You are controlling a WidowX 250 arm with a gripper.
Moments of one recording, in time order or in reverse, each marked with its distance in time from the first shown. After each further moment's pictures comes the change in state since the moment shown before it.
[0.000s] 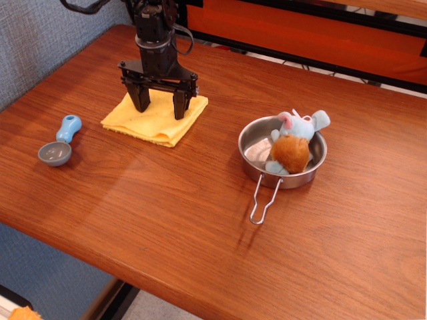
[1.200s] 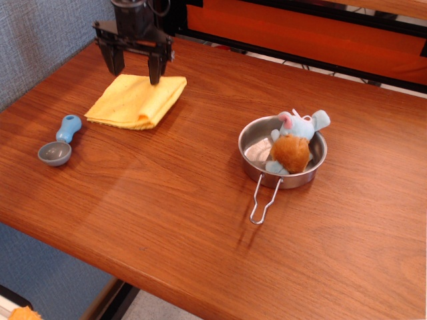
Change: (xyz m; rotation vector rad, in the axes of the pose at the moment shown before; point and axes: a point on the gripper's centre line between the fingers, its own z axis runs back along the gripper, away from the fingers) arm 0.020 0.034 0.049 0.048 -0.032 0.009
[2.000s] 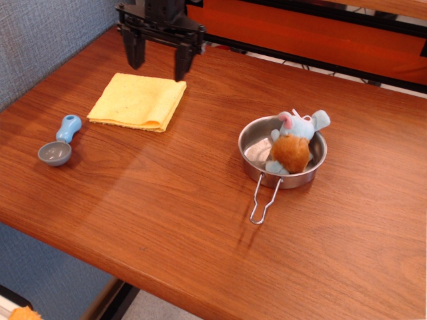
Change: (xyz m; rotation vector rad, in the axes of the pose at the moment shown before) arm -0.031 -0.067 0.041 -0.010 0.133 -0.059
